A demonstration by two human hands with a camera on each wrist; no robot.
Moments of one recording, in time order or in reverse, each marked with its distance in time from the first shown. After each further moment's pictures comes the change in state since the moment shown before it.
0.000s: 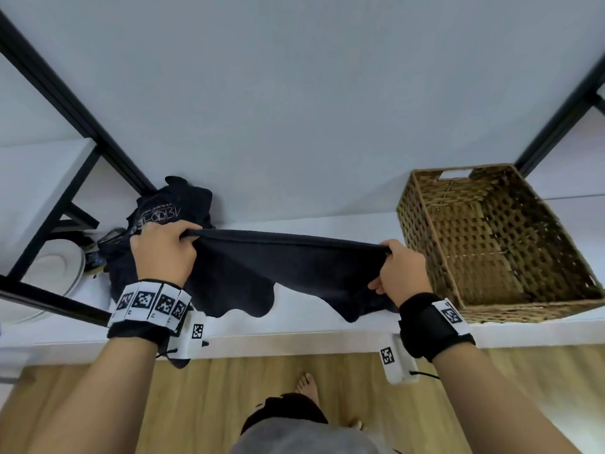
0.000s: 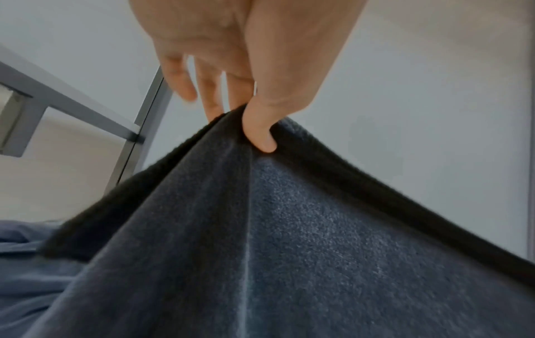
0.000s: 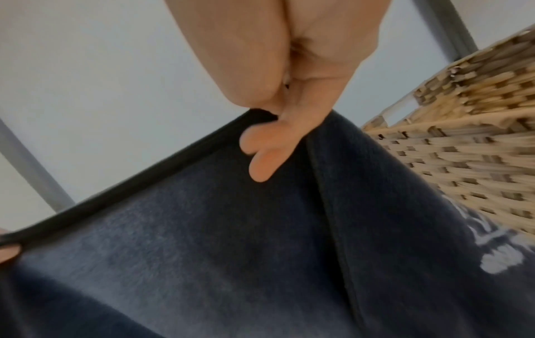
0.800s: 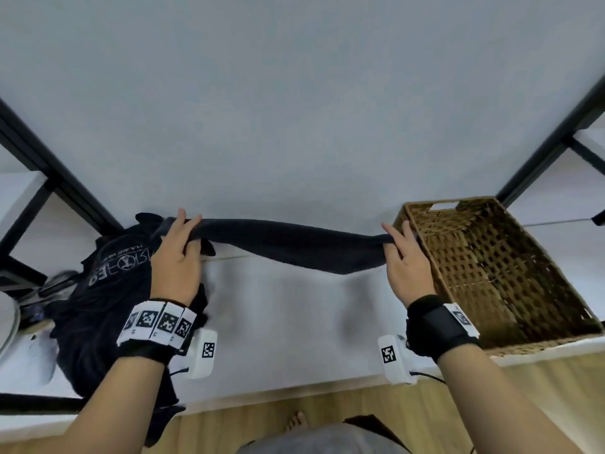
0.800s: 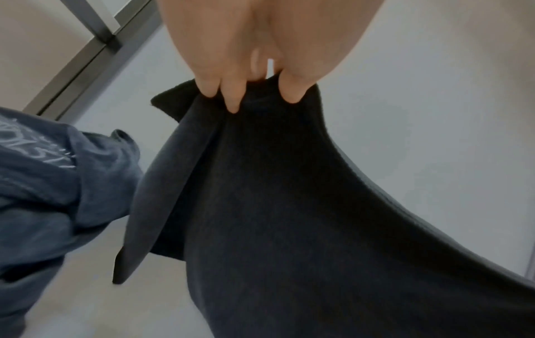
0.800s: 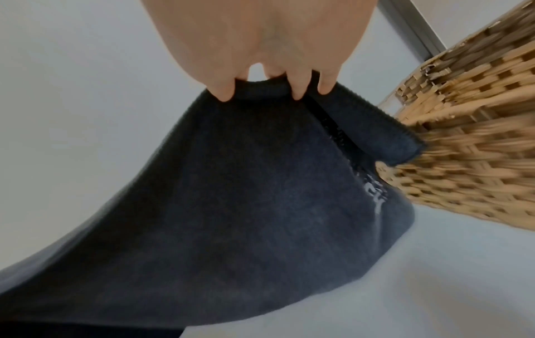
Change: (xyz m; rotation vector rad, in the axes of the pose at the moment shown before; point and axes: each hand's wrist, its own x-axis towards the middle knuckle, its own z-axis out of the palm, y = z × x) left_hand 0.081 -0.013 0.082 -0.737 0.001 -0.009; right_hand 0.069 -0.045 0.012 0.020 0.241 -0.242
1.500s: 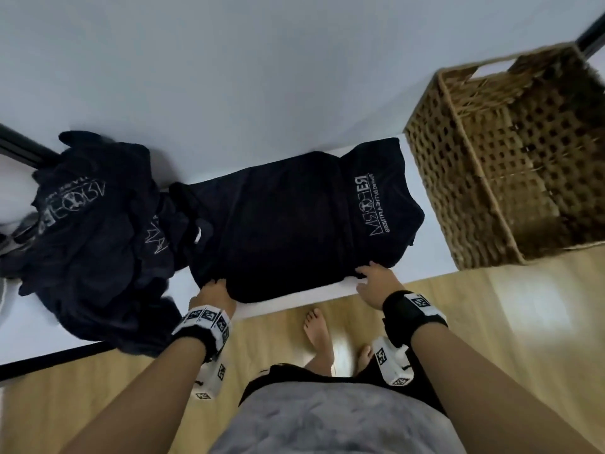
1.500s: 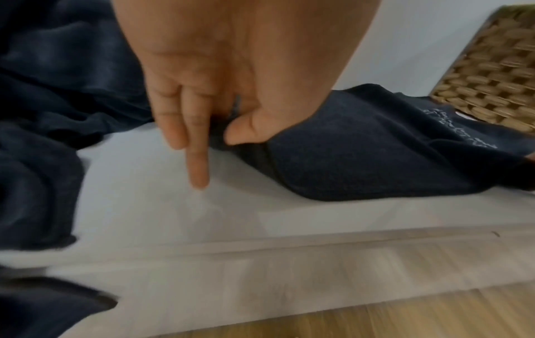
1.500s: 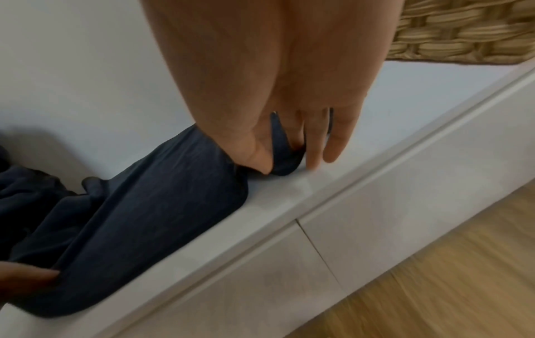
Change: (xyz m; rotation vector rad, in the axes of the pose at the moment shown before) left_hand -0.135 -0.158 0.072 0.947 -0.954 -0.457; right_hand -0.108 0.147 0.102 -0.485 -0.792 0.426
